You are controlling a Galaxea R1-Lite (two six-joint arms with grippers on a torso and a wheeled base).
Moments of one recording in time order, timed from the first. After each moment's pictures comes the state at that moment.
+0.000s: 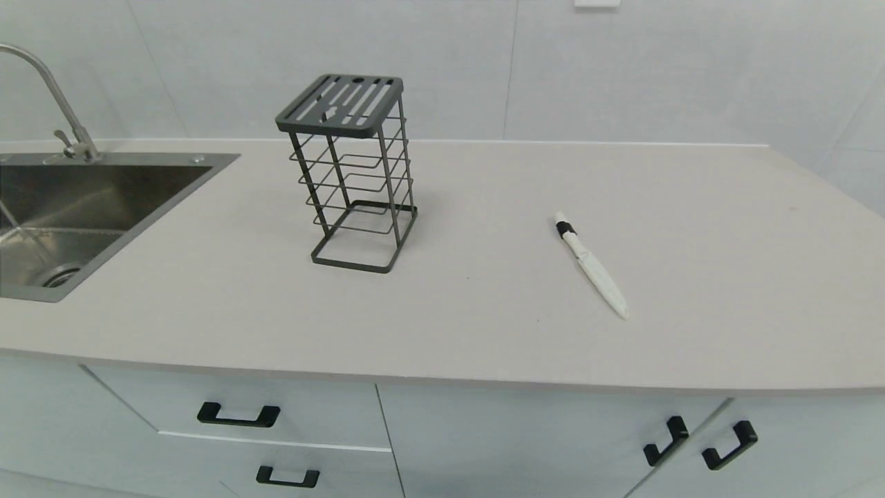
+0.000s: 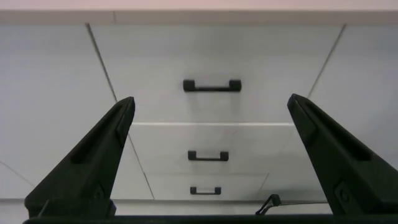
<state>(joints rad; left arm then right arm) 0.00 0.00 0.00 0.00 -0.06 0.01 0.00 0.00 0.00 0.00 0.05 -0.01</state>
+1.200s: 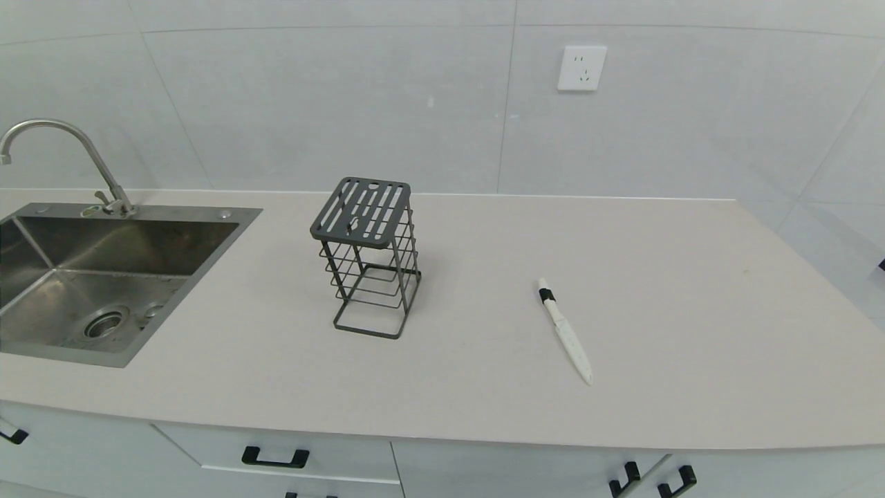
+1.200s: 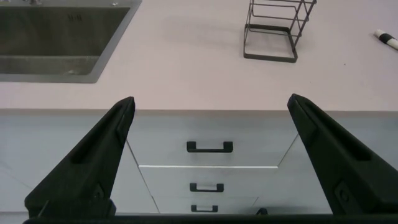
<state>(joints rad) 0.00 0.00 0.00 0.00 -0.06 0.01 0.00 0.00 0.00 0.00 0.05 -0.01</state>
